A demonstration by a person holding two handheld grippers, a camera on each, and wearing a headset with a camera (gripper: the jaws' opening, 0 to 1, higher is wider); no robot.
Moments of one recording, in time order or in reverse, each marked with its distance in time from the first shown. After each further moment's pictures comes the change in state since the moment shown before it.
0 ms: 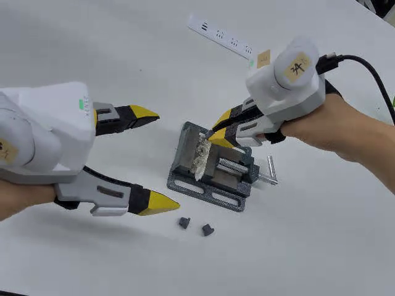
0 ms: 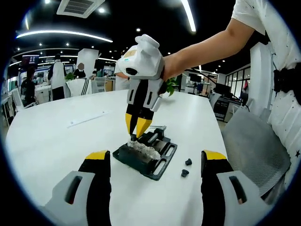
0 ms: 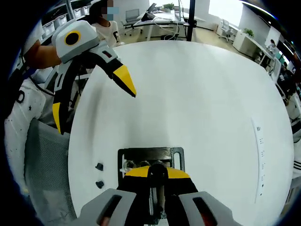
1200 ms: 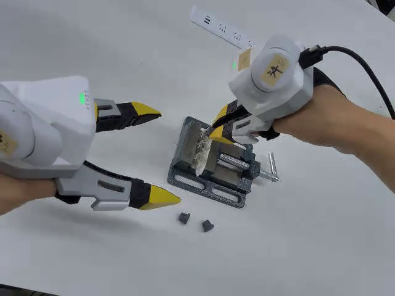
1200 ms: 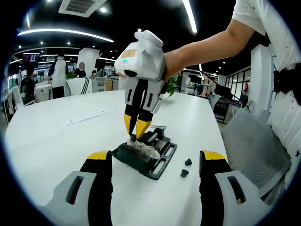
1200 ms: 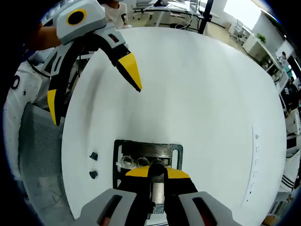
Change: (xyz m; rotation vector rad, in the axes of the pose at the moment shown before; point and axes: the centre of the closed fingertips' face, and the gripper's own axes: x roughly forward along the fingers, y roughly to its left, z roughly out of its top) left arm 0.002 -0.002 -0.004 -0.017 -0.005 -0.001; right arm 0.005 0.004 -0.002 -0.131 0.146 -0.047
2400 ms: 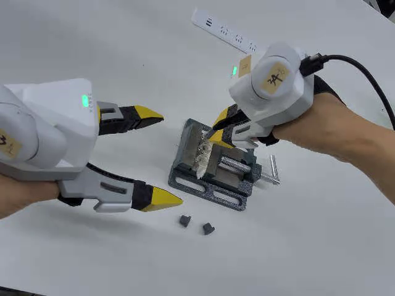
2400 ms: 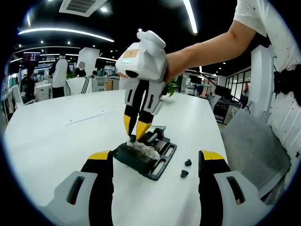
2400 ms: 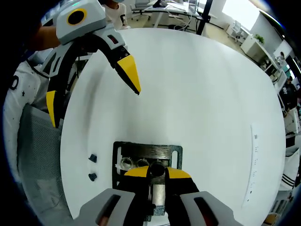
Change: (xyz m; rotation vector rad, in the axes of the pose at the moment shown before) left arm 0.002 0.000 0.001 -0.005 -0.001 -0.003; right arm 0.001 -0.001 0.001 0.018 -0.030 -0.012
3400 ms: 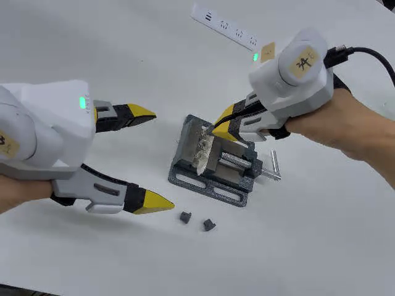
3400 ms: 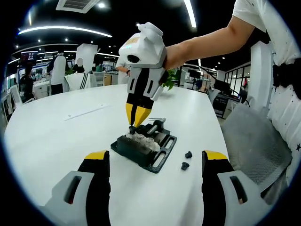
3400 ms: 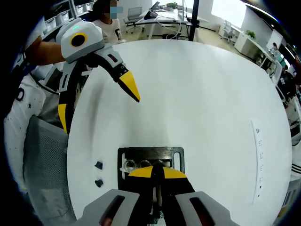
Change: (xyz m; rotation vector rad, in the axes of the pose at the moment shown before) left arm 0.000 0.001 -0.015 0.009 0.054 -0.010; right arm -0.007 0.000 0.000 0.088 -0.104 0.046
